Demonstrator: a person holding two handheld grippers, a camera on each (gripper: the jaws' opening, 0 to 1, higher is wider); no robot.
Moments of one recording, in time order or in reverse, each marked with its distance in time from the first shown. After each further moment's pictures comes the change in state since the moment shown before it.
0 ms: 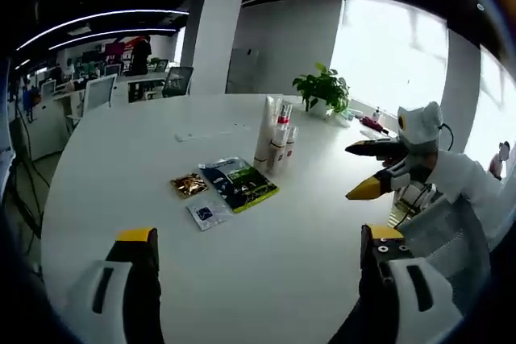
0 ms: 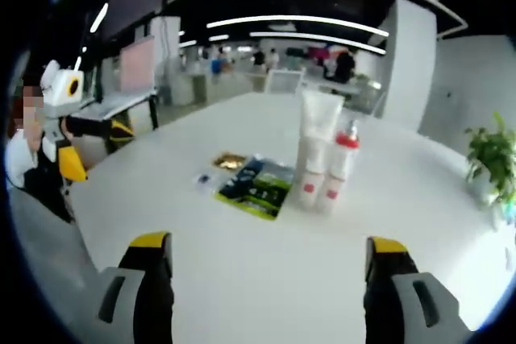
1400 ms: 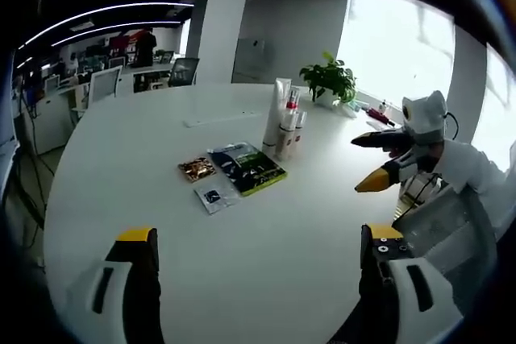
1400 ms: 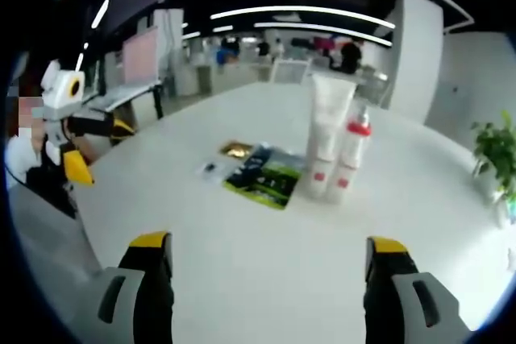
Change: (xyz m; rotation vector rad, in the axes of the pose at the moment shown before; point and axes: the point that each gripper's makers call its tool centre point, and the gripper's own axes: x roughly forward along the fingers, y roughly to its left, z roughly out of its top) left arm -0.002 0.011 -0.024 0.002 0.062 0.039; right arm 0.006 0.007 -0.010 -0.002 0.046 0.032
